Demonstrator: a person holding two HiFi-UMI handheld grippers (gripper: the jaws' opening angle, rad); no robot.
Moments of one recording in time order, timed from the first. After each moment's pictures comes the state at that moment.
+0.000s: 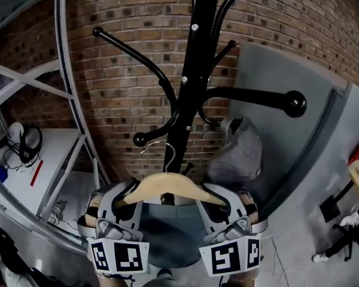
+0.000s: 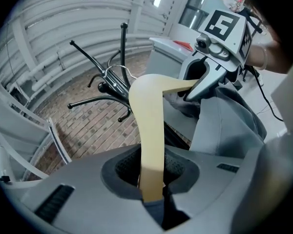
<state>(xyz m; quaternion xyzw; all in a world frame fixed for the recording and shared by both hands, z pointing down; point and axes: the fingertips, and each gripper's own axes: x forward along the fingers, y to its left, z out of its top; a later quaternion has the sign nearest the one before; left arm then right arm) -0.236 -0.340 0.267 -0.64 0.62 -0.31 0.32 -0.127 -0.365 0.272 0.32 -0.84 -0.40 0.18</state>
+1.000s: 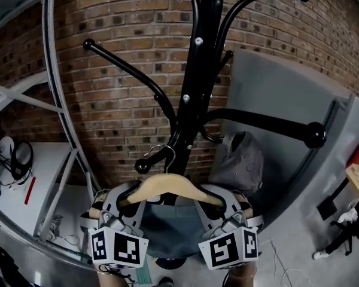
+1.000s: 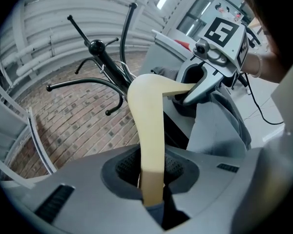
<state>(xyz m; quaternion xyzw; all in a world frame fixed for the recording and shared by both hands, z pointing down) -0.251 -0.396 0.279 -0.70 0.57 -0.32 0.29 -0.148 -0.412 0.284 0.33 -0.85 -0.36 0.21</state>
